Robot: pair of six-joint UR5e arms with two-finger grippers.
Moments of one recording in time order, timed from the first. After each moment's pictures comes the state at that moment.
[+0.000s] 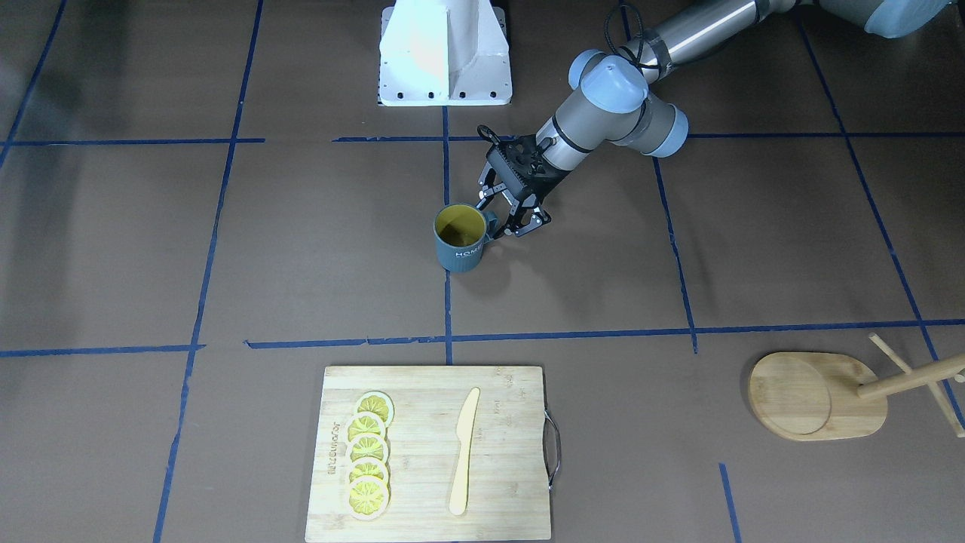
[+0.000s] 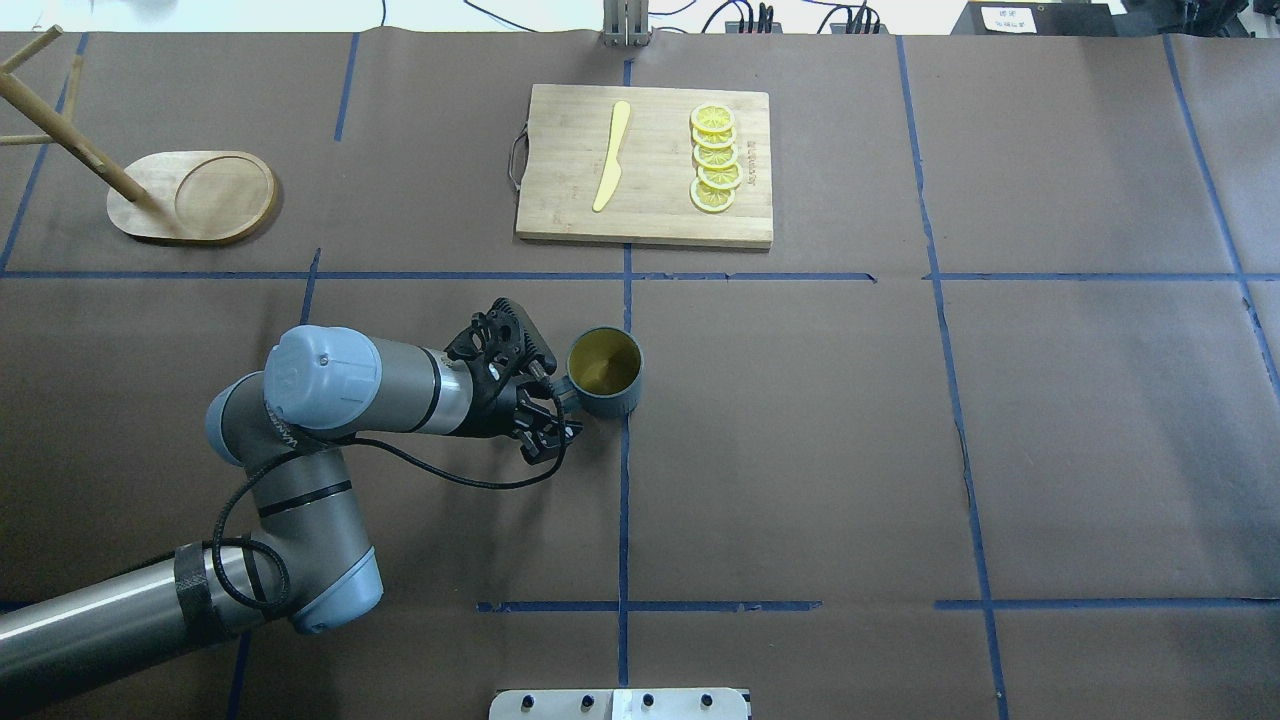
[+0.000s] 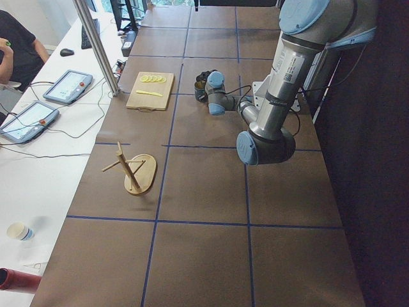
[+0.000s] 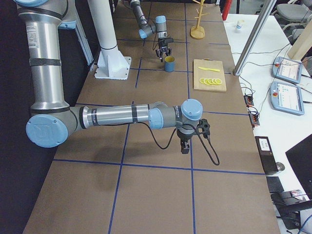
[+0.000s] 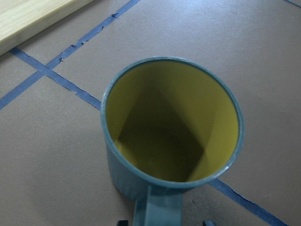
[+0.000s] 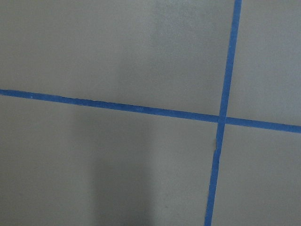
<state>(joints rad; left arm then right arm) -0.47 -2.06 -1.52 -2.47 -1.85 -0.45 1.45 -1.53 1.64 -1.54 2.38 0.07</state>
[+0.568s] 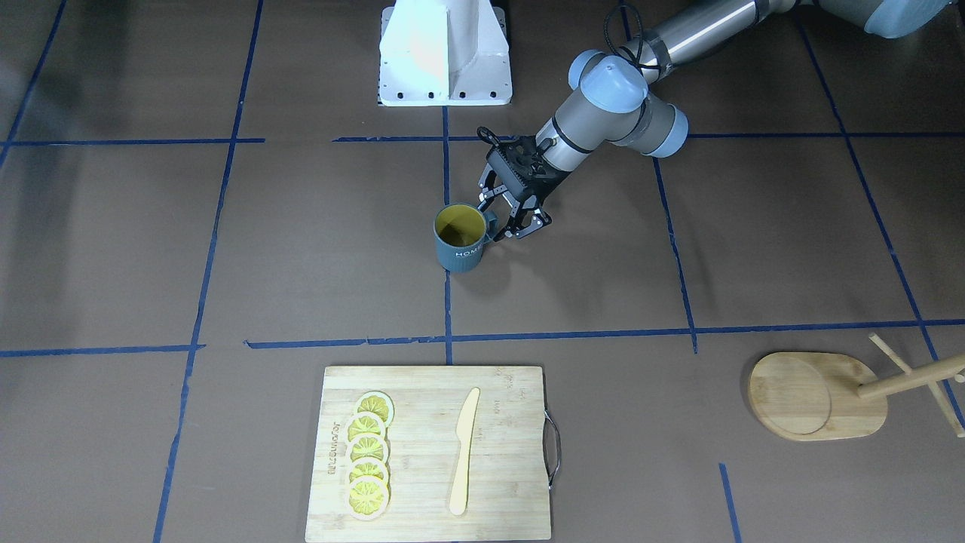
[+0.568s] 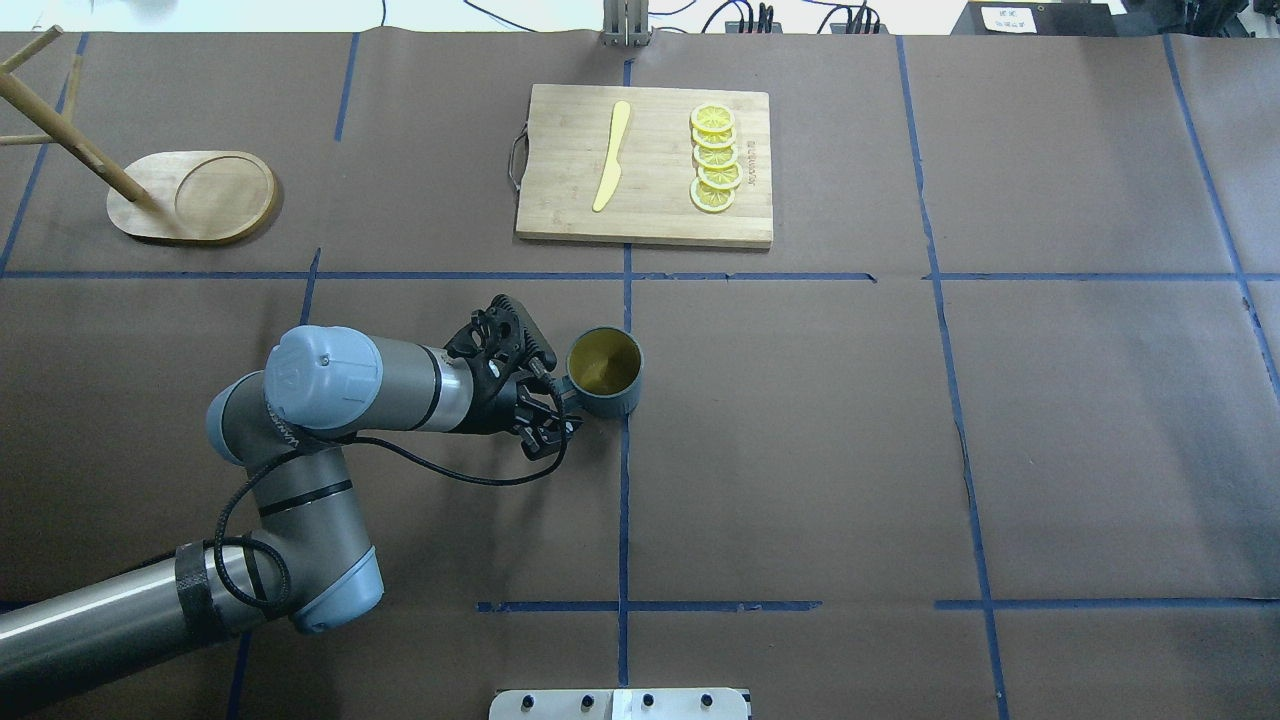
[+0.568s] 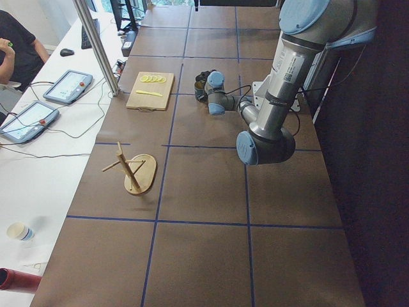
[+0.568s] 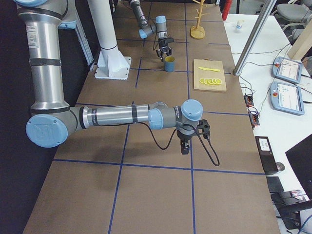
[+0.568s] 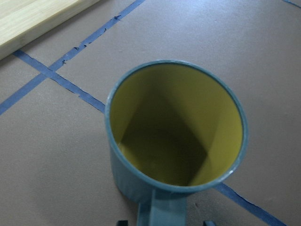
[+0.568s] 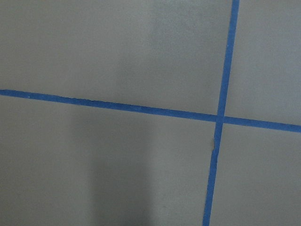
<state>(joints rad) -0.47 -2.06 -1.52 -2.47 -1.82 -0.45 1.45 -1.53 1.63 -1.54 2.38 0.07</state>
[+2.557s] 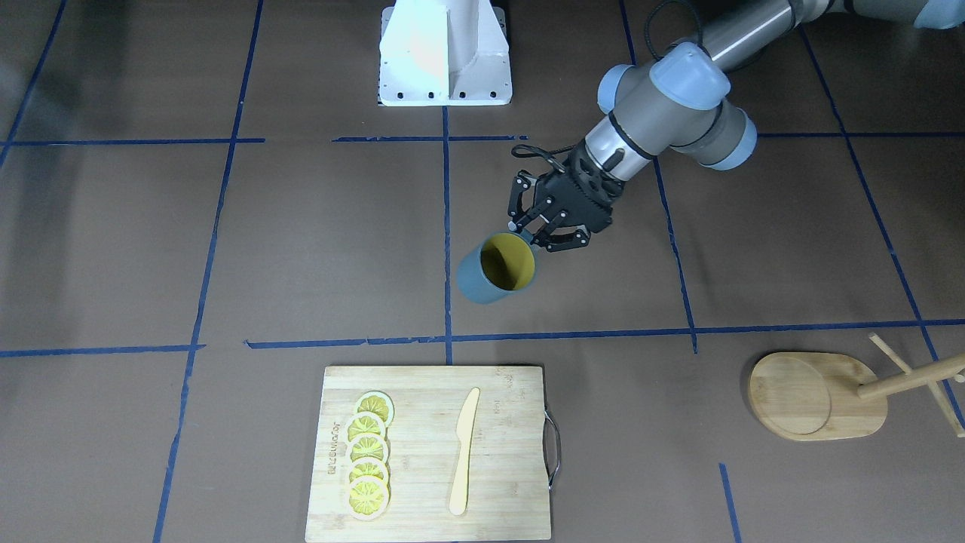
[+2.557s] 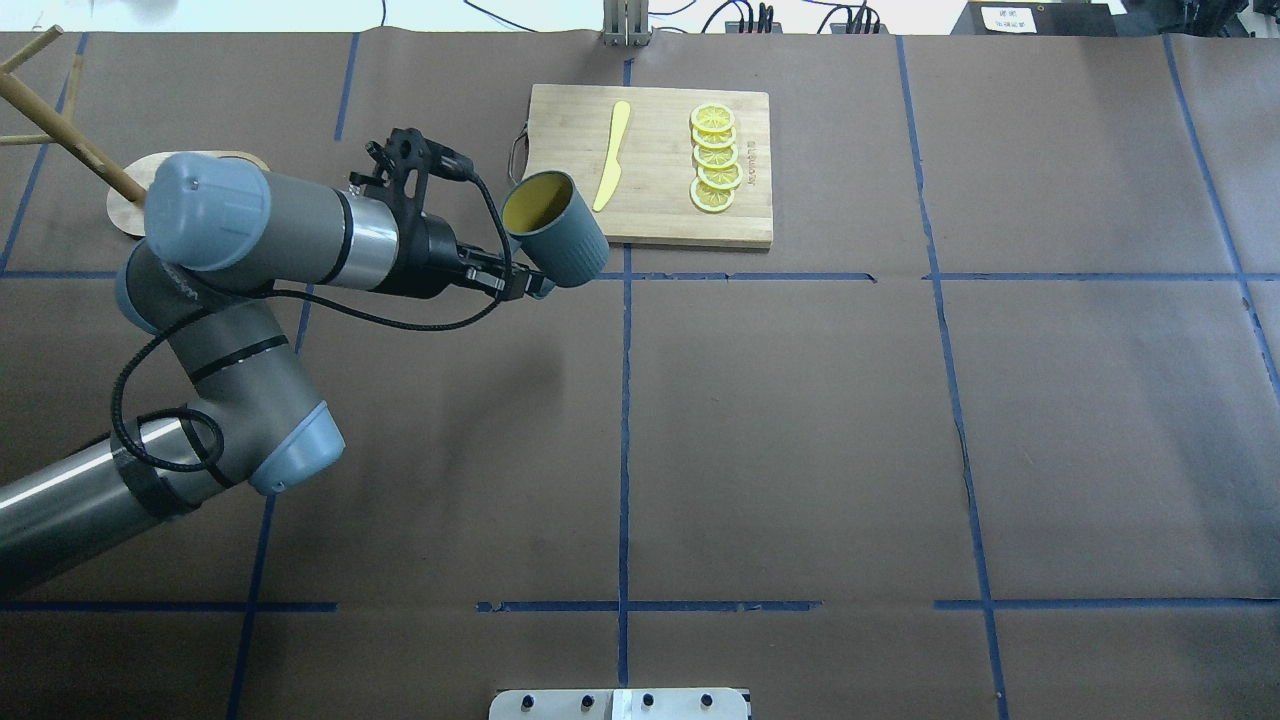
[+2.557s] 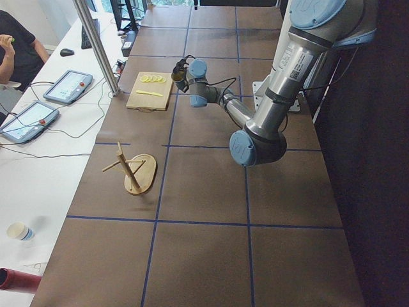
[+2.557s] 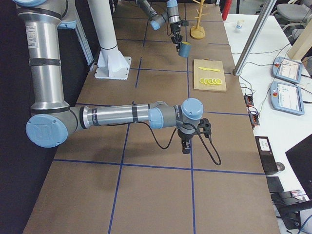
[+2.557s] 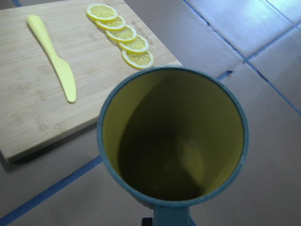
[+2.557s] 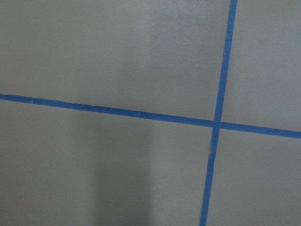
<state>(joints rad) -0.71 -2.09 -1.58 -2.49 -2.00 -0.92 1.48 -1.54 1.64 -1.54 2.38 0.05</state>
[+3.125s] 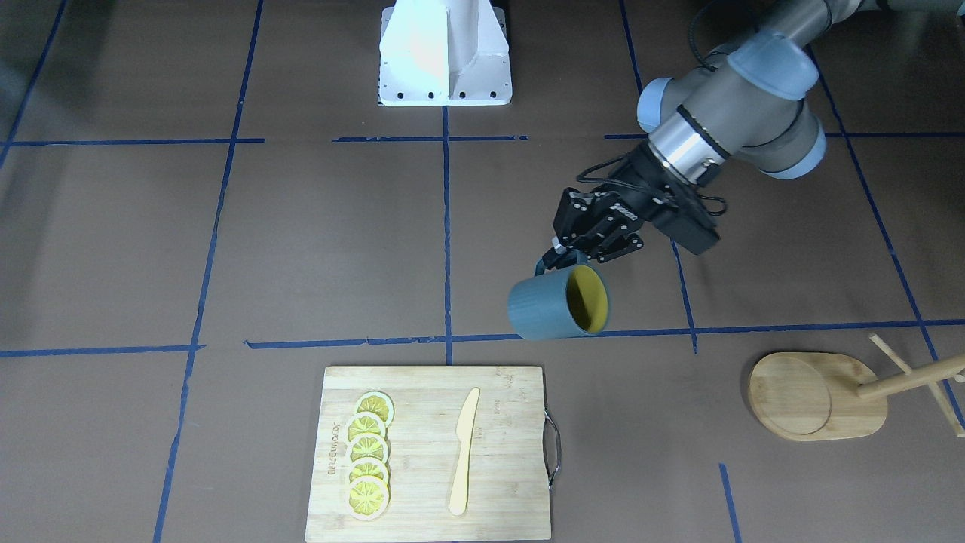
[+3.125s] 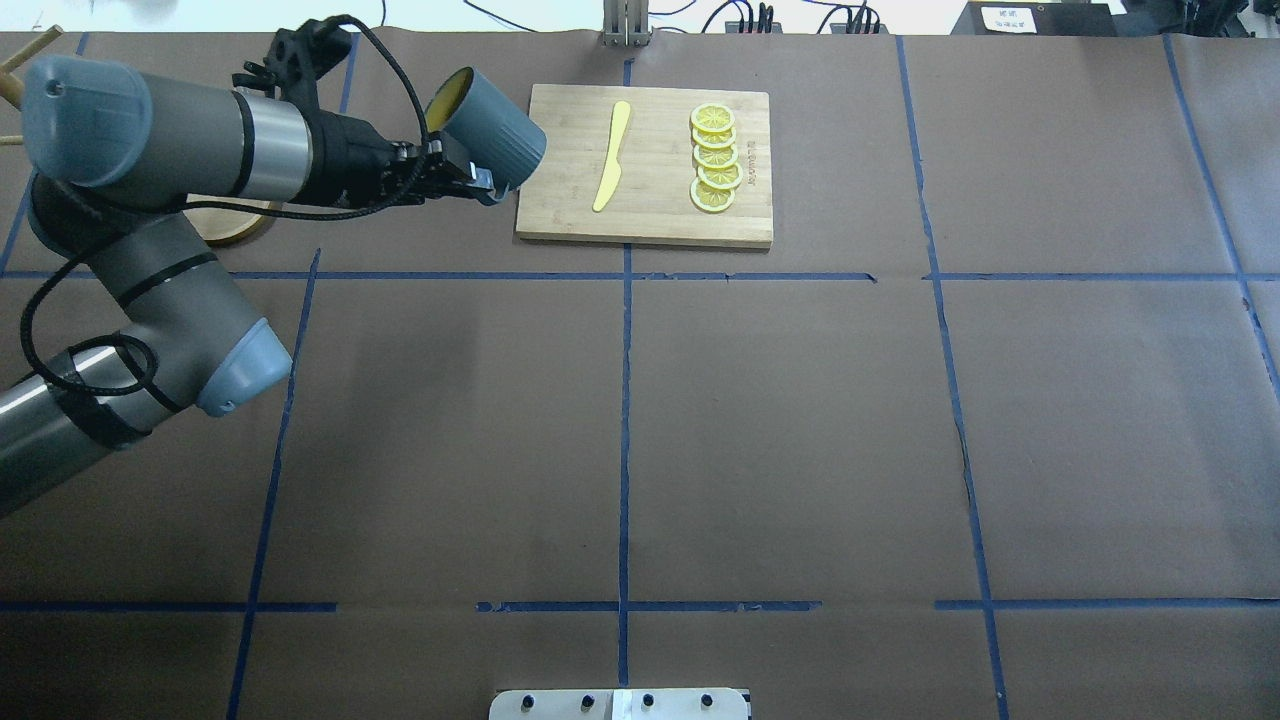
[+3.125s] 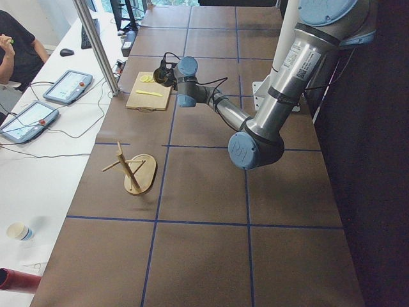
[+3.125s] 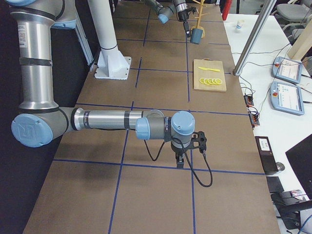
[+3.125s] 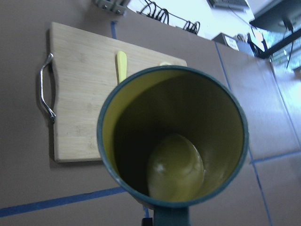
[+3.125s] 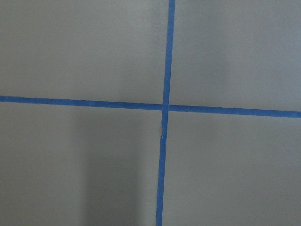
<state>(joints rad) -0.85 -2.08 -1.58 -2.60 -2.03 -1.52 1.59 -1.59 1.63 -1.54 2.38 0.00</state>
